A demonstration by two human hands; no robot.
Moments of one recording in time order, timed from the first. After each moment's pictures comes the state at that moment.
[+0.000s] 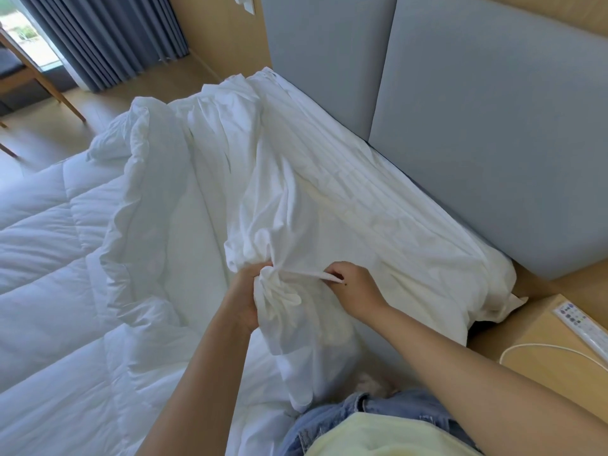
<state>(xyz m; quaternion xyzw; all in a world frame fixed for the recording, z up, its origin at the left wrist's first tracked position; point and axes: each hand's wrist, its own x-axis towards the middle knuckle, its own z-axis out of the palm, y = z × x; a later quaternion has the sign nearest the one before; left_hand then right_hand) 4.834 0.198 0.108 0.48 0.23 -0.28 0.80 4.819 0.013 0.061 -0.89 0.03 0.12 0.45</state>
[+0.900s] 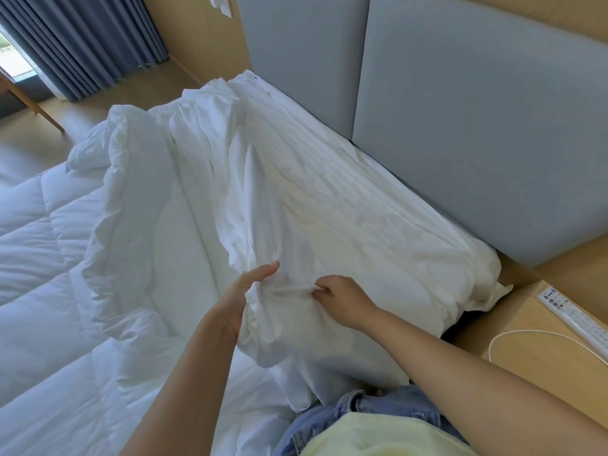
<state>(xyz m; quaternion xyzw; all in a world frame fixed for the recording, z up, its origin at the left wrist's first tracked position) 4.830 0.188 0.127 0.54 0.23 -0.38 0.71 4.809 0.008 0.060 -0.88 0.01 0.22 0.41</state>
